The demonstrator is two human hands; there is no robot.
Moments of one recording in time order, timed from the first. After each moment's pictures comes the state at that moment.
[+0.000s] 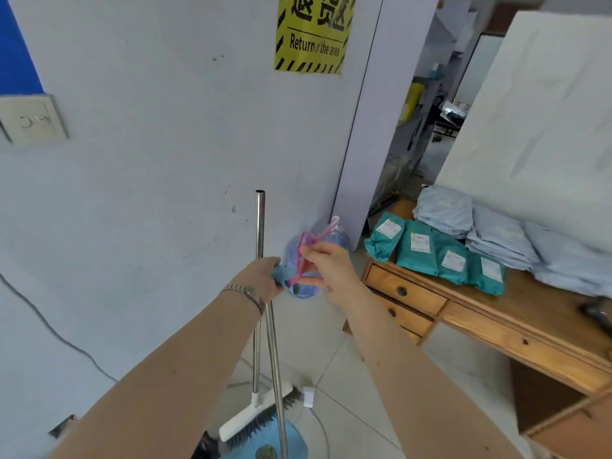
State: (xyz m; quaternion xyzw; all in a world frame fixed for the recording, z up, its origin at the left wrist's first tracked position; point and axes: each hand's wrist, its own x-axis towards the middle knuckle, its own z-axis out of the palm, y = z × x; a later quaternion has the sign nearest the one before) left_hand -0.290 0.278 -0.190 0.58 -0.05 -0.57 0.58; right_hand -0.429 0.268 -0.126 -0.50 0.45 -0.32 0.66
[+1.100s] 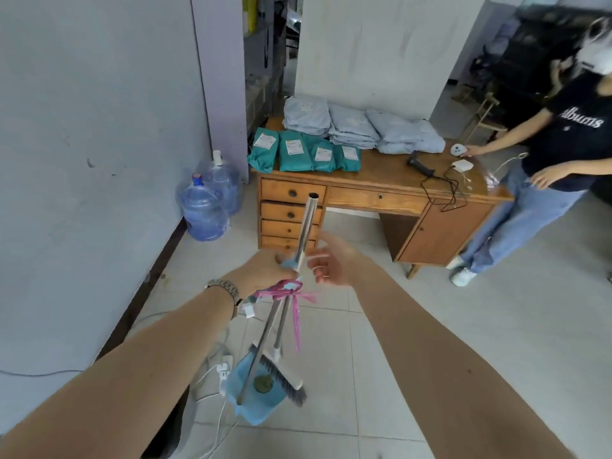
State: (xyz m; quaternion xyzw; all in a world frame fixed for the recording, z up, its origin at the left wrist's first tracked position) left_hand -0.476 0.455 -0.199 0.60 -0.66 -0.43 0.13; right_hand -0.642 0.447 -0.193 -0.26 0.62 -0.30 0.68
